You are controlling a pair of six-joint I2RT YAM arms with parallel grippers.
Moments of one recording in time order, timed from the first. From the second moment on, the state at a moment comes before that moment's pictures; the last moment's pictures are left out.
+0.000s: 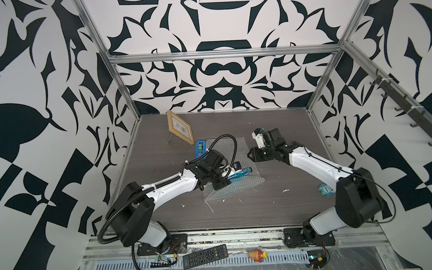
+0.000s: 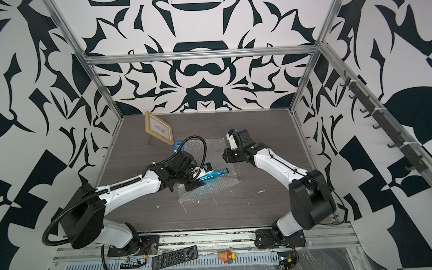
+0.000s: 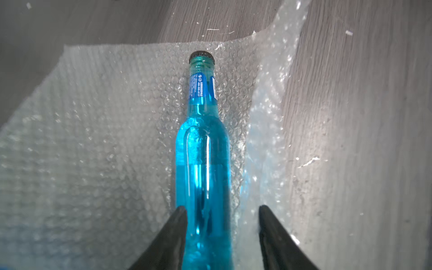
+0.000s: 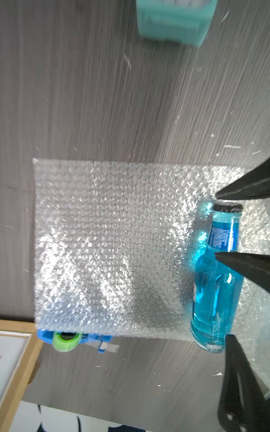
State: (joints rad) left arm -0.81 1.48 0.89 -0.34 0.24 0.50; right arm 0.43 1.58 1.06 -0.44 -0.28 0.32
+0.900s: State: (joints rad) left arm -0.90 1.45 0.85 -0.42 0.26 0.46; right arm 0.57 1.75 1.12 -0.60 -0.47 0.21
